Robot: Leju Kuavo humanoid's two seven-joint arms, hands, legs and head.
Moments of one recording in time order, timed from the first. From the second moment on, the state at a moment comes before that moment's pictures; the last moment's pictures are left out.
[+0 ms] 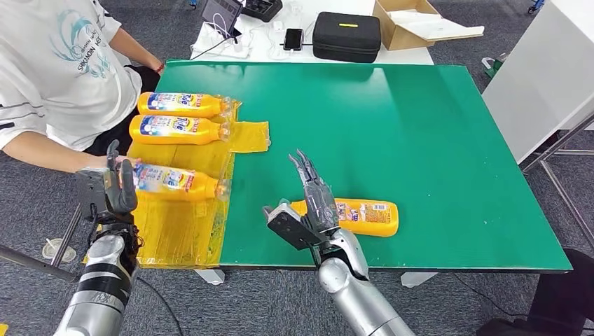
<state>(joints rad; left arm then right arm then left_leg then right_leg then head) -0.42 -0.09 0.12 -0.81 -0.15 0.07 -0.70 -0.29 0.17 0.47 -1.09 0.67 -0.41 -0.25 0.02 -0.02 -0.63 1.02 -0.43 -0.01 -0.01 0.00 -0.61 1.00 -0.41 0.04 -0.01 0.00</state>
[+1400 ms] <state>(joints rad) -0.32 -0.13 0.20 -0.87 -0.20 0.09 -0.70 -0.37 -0.16 0.50 -1.10 0.77 -0.01 0.01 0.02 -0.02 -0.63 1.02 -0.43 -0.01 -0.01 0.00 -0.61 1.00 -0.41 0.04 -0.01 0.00</state>
